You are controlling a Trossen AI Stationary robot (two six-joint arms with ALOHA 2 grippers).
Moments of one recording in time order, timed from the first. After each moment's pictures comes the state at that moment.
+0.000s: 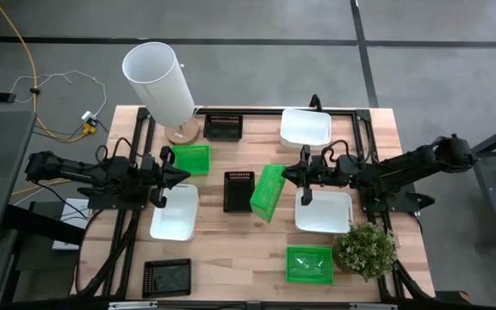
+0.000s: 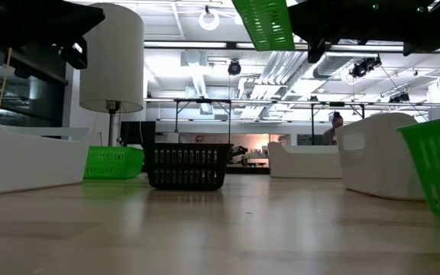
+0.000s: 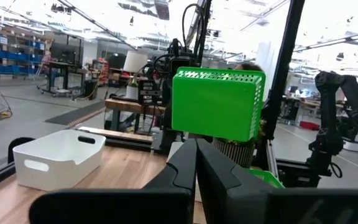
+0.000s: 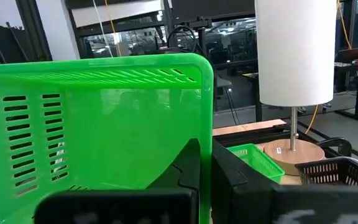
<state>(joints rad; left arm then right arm) -0.02 0.30 0.08 0.41 -0.14 -0.13 0.07 1.19 0.42 0.90 0.11 0.10</state>
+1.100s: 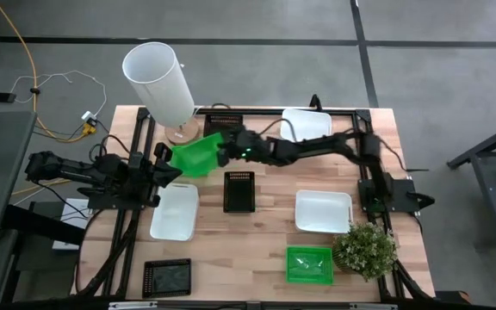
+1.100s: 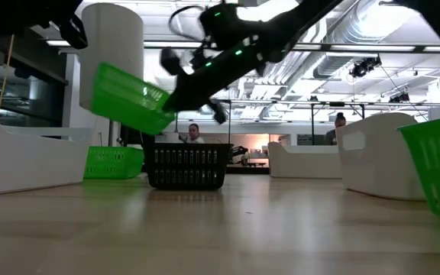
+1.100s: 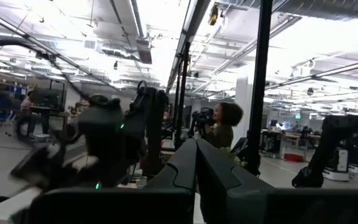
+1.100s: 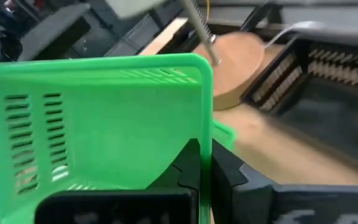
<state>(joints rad) -0.02 0.30 0.08 0.60 -0.08 -0.08 -0.17 2.09 1.45 0.24 0.22 0.67</state>
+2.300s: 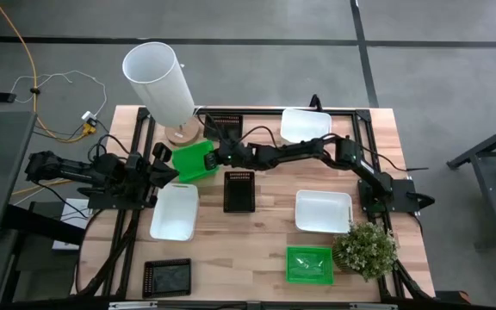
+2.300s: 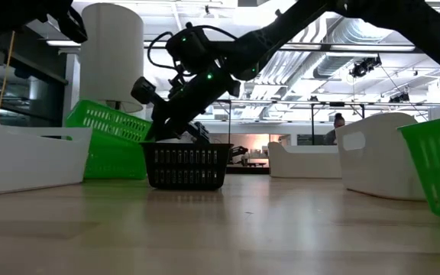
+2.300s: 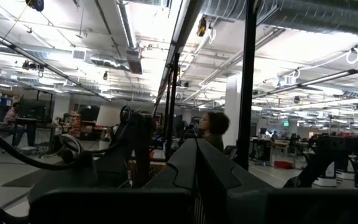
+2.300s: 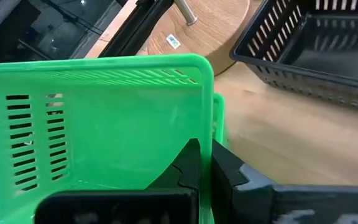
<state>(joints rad) -0.02 0.30 0.08 0.65 -0.03 -0.09 -0.14 2.31 1.69 0.09 0.28 0.82</state>
